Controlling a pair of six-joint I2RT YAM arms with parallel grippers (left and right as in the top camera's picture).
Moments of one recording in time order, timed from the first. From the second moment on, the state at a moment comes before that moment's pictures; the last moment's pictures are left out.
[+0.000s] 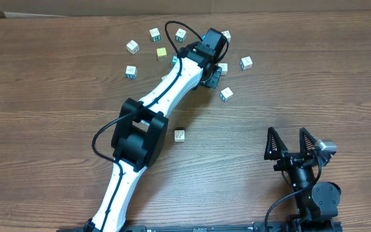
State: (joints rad) left arm -0.56 2.43 2.11 -0.87 -0.07 -0.21; right arm 0.06 0.01 0.02 -0.03 -0.07 0.41
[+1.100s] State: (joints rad) left arm -0.66 2.11 2.04 -1.53 -0.08 -0.48; right arm 0.06 0.01 0.02 -0.03 -0.07 0.41
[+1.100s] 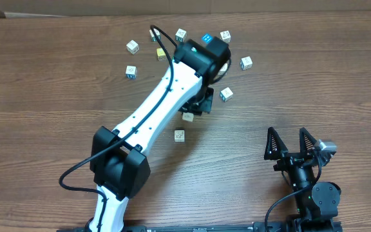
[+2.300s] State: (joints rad) left arm -0.73 2.11 1.66 -1.17 -0.09 -0.69; right arm 0.06 0.01 0.02 -0.03 -0.07 0.41
